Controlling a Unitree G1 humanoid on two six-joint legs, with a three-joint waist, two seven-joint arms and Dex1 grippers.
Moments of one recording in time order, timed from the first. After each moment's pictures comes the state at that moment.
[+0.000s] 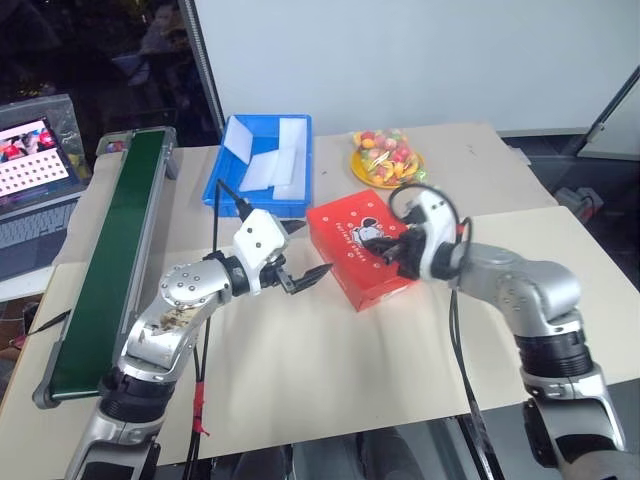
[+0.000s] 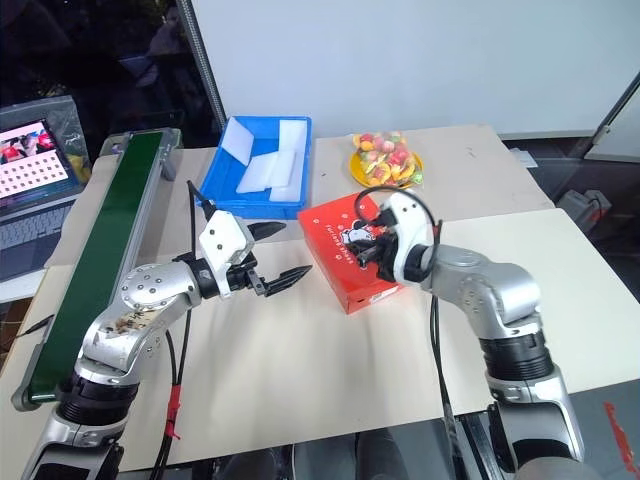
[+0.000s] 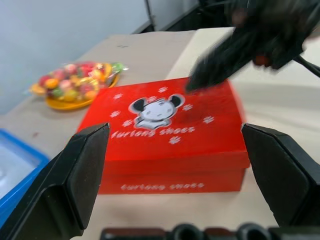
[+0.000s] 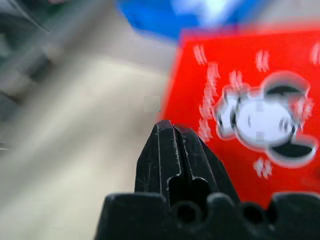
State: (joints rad) left arm -0.38 0.52 -0.10 -0.38 -0.28 0.48 -0.68; right arm -0.63 -0.50 0.12 -0.10 0.67 1.06 0.34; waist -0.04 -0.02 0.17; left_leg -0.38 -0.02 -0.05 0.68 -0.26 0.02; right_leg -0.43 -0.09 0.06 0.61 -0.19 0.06
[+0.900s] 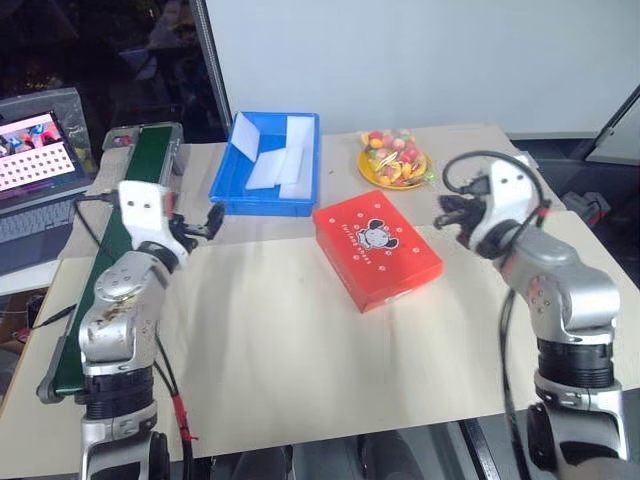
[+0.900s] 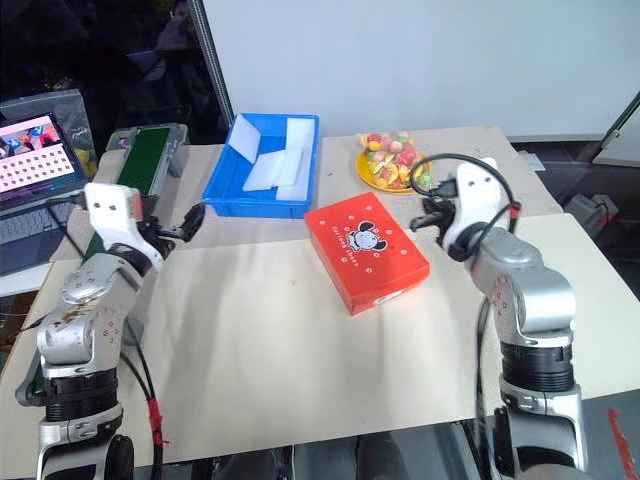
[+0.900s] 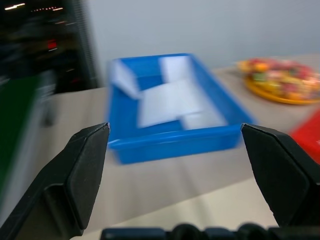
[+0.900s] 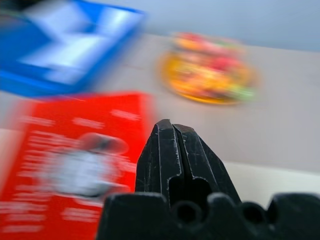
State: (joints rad) left arm -0.40 0.41 0.35 -0.18 -0.32 0.56 -0.24; right arm -0.49 -0.54 -0.15 -0.18 0.33 0.77 0.18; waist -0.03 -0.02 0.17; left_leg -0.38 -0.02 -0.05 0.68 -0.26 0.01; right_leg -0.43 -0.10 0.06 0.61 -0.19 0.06
